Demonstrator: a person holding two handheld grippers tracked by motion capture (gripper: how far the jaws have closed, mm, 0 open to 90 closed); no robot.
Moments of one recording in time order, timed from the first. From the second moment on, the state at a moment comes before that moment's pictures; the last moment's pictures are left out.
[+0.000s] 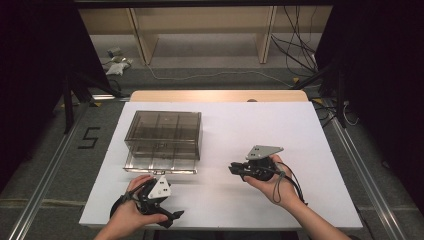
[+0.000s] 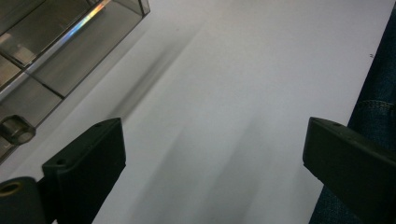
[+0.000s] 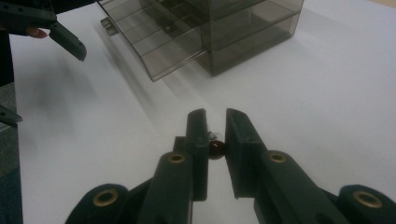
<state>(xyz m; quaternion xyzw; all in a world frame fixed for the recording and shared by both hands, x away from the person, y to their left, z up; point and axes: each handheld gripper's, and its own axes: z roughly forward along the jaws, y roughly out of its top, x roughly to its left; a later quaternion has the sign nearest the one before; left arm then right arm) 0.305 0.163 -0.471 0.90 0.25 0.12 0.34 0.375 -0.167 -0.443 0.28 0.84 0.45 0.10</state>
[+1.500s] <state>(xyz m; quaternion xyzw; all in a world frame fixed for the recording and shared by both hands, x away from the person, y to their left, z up) 0.305 0.163 -0.471 0.90 0.25 0.12 0.34 0.379 -0.143 -0.439 0.26 0.85 0.45 0.09</state>
